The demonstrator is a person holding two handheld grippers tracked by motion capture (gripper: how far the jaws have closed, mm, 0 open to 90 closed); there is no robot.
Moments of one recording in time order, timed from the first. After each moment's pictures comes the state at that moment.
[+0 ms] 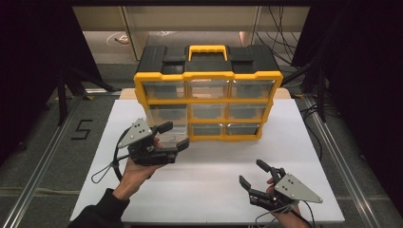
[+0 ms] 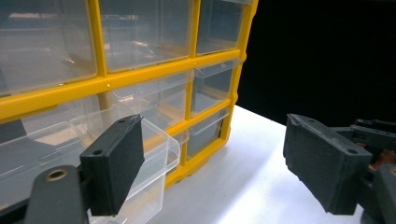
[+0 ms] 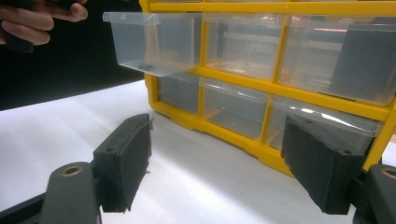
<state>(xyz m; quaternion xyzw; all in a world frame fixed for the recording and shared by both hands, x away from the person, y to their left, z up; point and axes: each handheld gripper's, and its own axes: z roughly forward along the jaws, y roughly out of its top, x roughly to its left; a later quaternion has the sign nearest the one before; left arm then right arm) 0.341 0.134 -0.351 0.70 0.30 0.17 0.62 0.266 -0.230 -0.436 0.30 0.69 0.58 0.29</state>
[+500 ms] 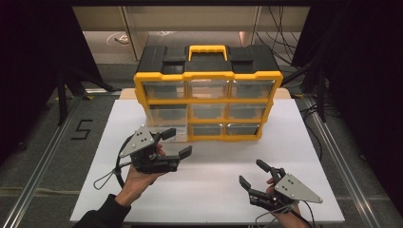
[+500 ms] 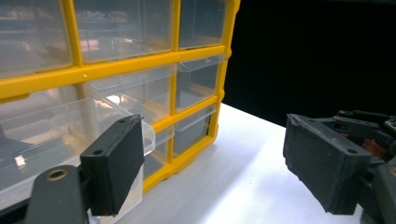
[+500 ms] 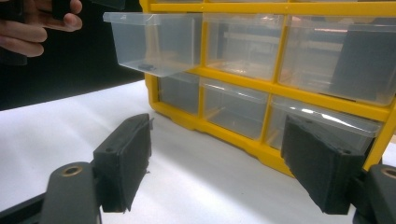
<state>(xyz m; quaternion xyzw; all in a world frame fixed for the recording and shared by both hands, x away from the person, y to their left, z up) 0.330 0.129 -0.363 0.70 0.28 0.16 0.64 0.265 -0.230 -0.435 0.30 0.69 0.58 0.29</state>
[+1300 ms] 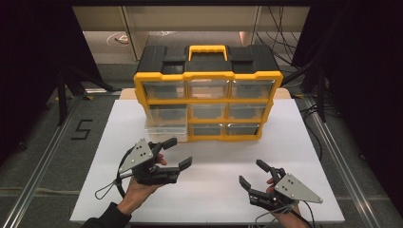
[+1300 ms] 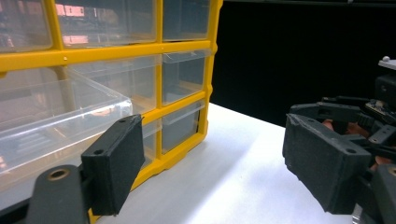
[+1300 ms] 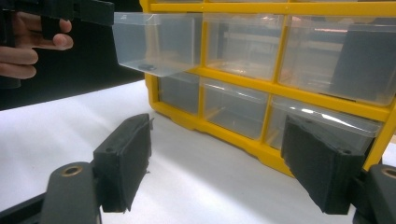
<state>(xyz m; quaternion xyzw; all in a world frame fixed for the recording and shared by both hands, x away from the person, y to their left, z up) 0.315 0.131 -0.387 0.69 0.26 0.17 0.65 0.265 -0.230 -0.435 0.30 0.69 0.59 0.29</state>
